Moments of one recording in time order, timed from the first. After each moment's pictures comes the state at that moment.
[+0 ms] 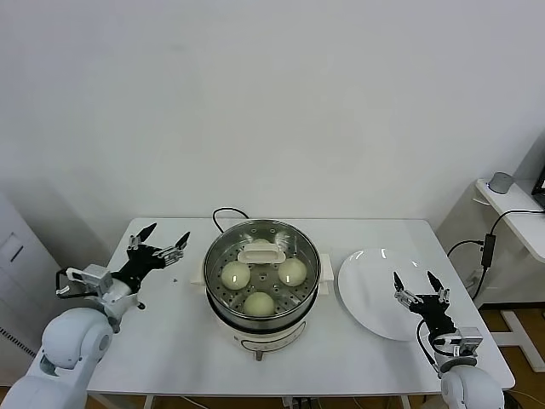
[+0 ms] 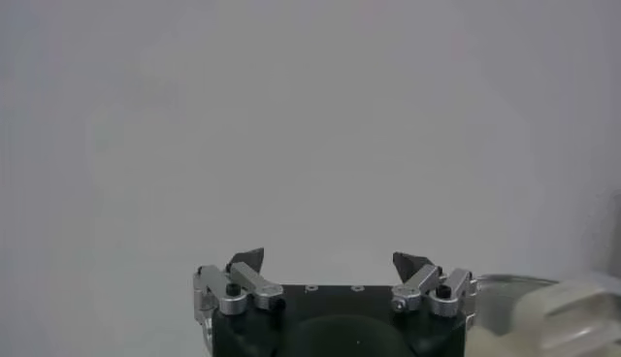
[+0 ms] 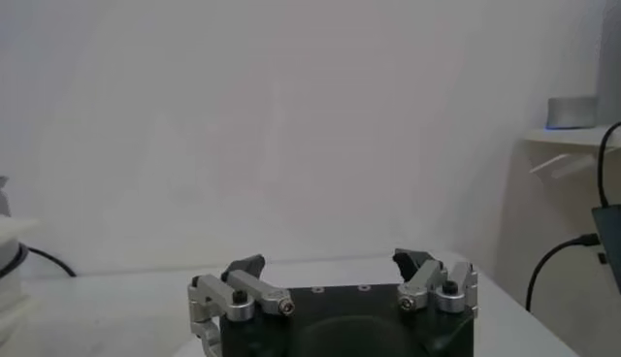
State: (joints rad) left arm 1.15 -1.04 -0.54 -1.89 -0.51 0.31 0.12; right arm -1.31 1.27 0.77 1.64 0.36 0.03 -0.21
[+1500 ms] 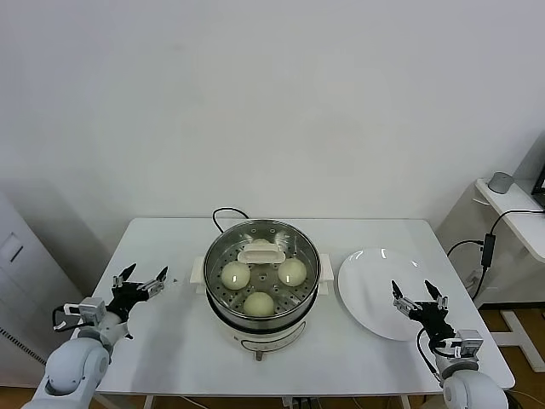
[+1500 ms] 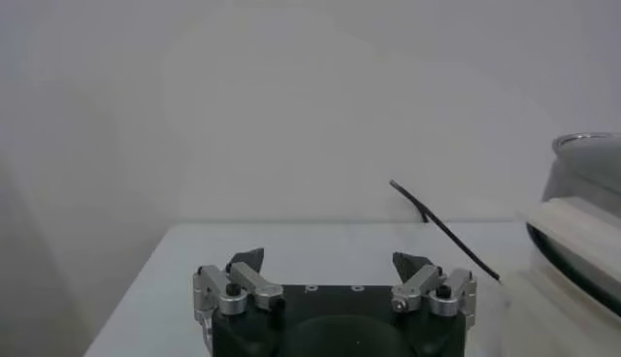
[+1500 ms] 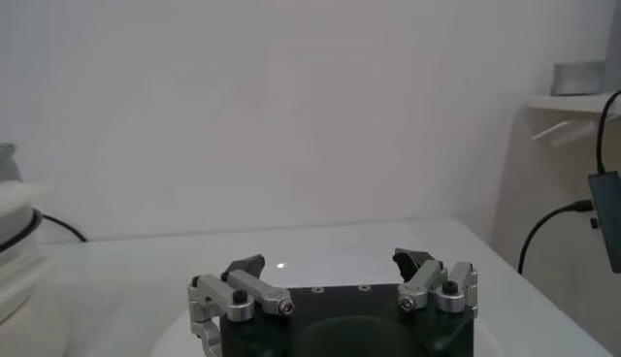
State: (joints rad) left arm 1.21 -1.10 -0.58 -1.68 -0.44 0.22 0.11; right arm -1.35 1.25 0.76 1.67 0.39 -0.05 -0.19
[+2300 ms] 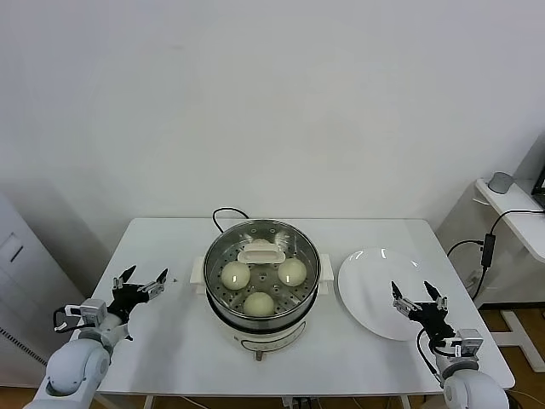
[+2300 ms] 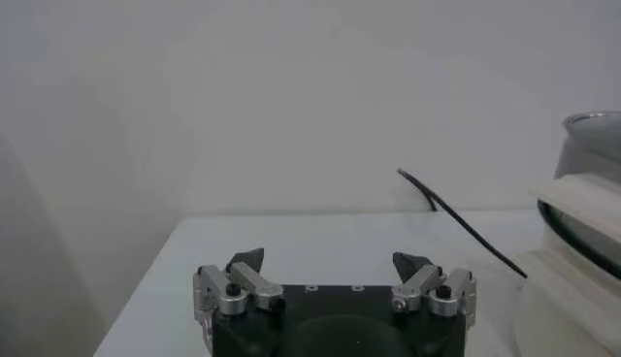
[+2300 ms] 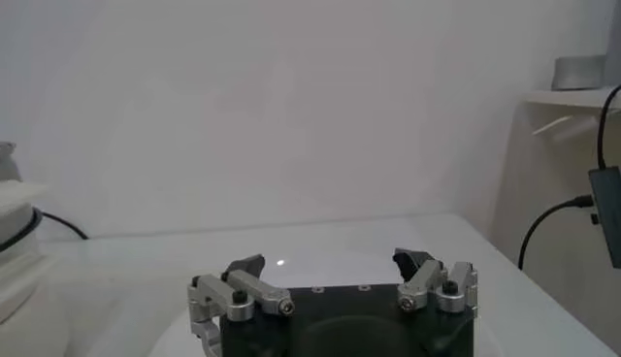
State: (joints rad) left arm 1.21 -1.11 -0.57 -1.67 -0.43 0.22 0.12; right arm -1.35 1.25 0.77 1.67 0.39 -0.07 -0.20
